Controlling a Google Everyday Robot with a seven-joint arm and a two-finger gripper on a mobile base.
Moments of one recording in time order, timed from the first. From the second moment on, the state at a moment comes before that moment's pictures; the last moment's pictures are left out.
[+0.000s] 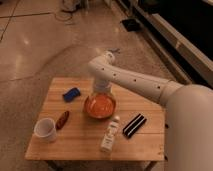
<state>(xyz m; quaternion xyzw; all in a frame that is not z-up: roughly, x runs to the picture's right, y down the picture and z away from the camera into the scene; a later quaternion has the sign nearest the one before) -0.023 0.043 0.814 -0.20 -0.23 -0.66 0.69</state>
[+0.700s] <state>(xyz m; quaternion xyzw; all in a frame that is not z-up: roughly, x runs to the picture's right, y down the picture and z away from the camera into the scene) -0.034 0.036 0.826 -0.21 -0.22 -0.66 0.68</state>
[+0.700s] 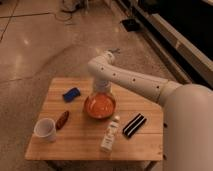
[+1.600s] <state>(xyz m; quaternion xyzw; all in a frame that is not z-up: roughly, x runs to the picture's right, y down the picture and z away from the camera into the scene) -0.177 -0.007 0.905 -0.18 -0.22 -0.64 0.71</state>
